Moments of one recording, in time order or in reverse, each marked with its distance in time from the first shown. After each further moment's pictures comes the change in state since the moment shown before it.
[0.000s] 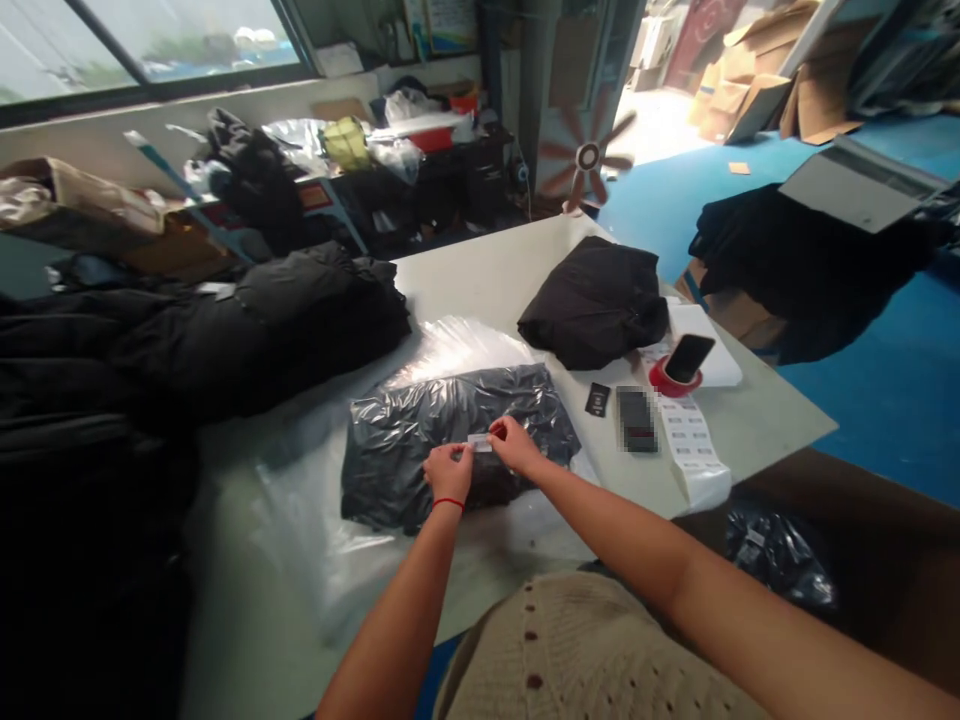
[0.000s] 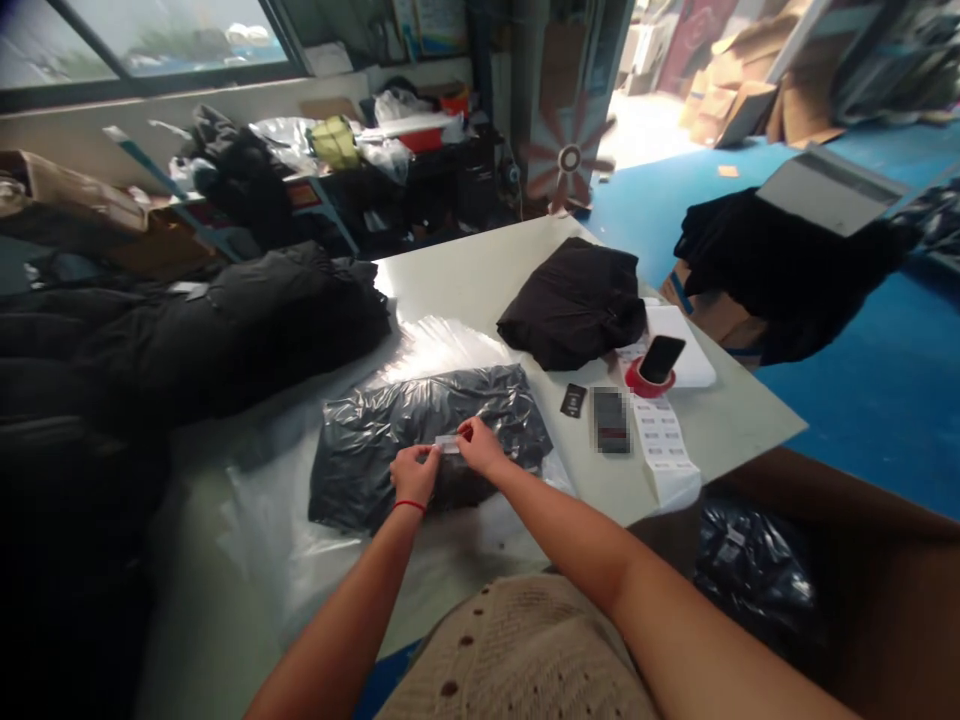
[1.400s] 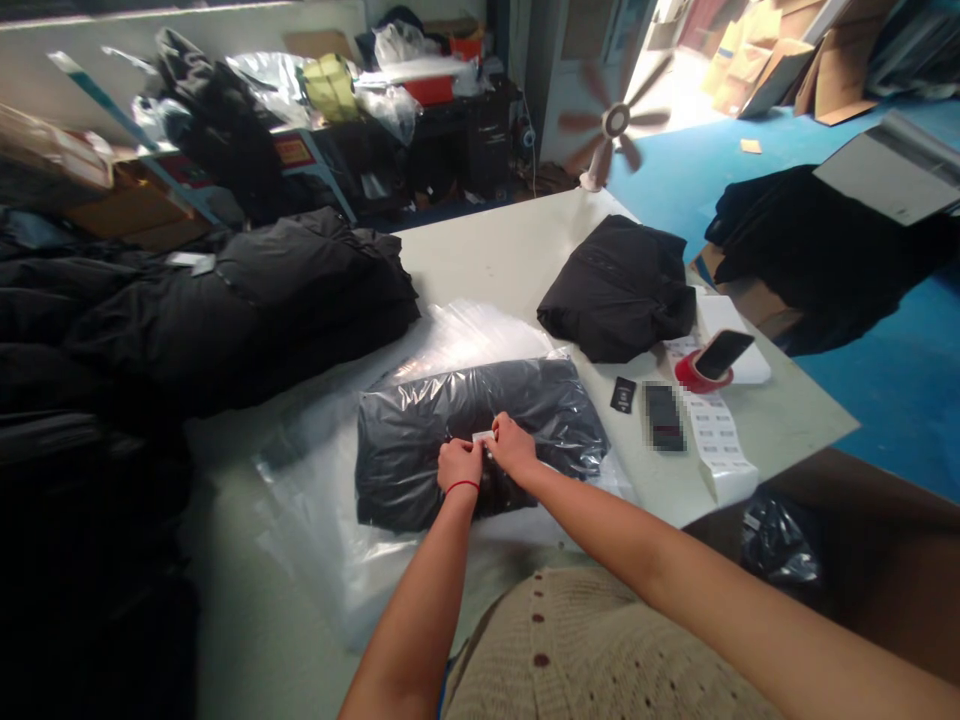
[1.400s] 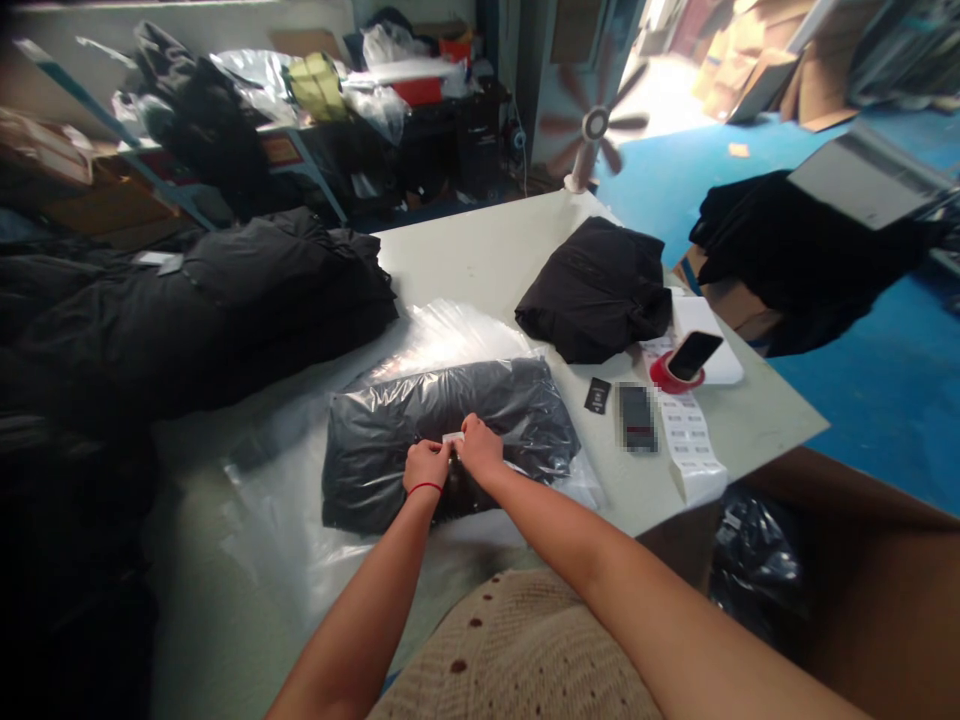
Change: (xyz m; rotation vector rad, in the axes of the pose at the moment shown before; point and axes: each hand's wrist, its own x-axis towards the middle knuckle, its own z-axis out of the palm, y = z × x) left_hand 0.037 -0.007 -0.013 0.282 -0.256 -0.223; right_hand 0.012 -0.023 0.061 -0.692 -0.078 0.146
